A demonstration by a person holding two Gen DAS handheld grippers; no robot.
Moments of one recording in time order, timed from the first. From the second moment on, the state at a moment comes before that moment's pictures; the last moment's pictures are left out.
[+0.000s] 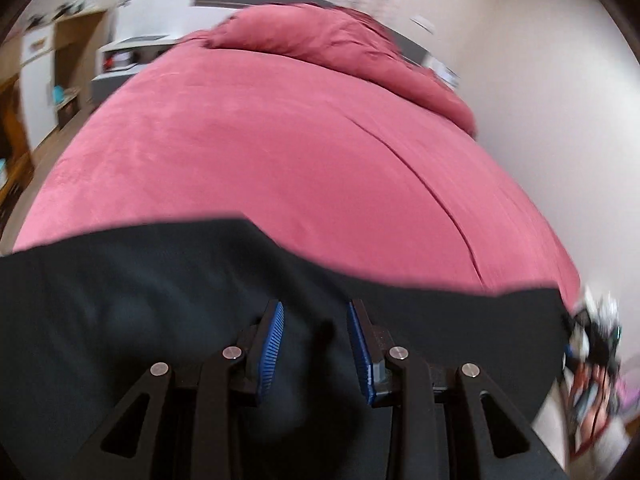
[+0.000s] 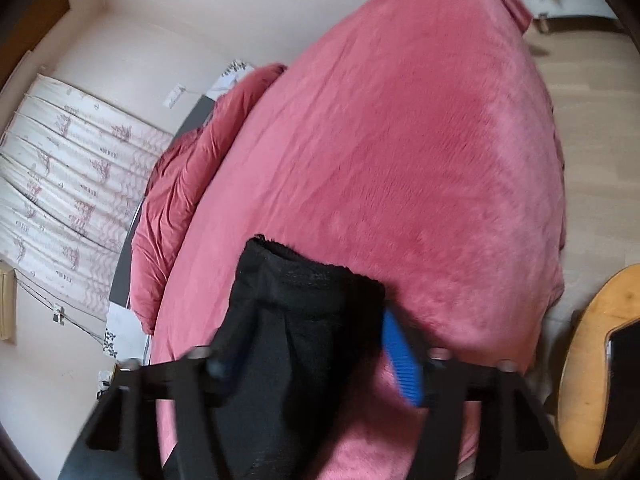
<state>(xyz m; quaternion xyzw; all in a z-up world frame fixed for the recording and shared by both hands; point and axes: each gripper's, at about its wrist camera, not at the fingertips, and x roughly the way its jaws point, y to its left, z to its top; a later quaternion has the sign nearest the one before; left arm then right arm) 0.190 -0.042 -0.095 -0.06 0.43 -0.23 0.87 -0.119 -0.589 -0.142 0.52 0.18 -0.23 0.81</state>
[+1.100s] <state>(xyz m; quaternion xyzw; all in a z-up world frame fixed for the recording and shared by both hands) 0.132 0.036 -0.123 -0.14 0.44 -0.14 0.87 -0.056 -0.447 0.016 0.36 0.20 -0.17 0.90</state>
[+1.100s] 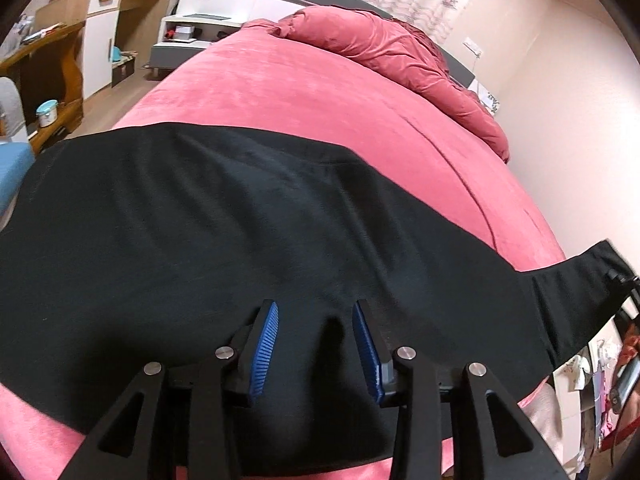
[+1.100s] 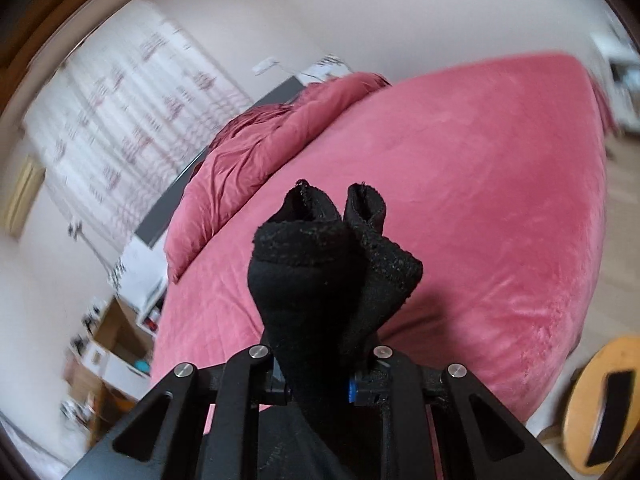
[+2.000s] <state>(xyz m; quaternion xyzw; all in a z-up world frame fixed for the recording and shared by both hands) 0.101 0.075 -0.125 -0.16 0.43 -0.15 0.88 0.028 -0.189 -0.054 0.10 0.35 0.02 0.93</state>
